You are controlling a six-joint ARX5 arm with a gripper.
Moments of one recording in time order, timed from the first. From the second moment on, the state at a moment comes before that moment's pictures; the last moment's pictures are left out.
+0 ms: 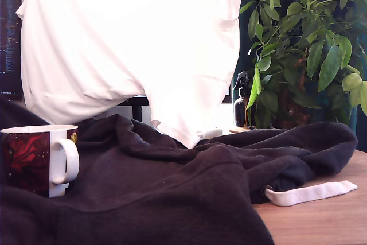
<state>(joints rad) 0.18 1.33 0.29 0.89 0.38 -0.02</state>
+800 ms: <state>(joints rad) 0.15 1.32 0.30 0.87 0.16 0.11</state>
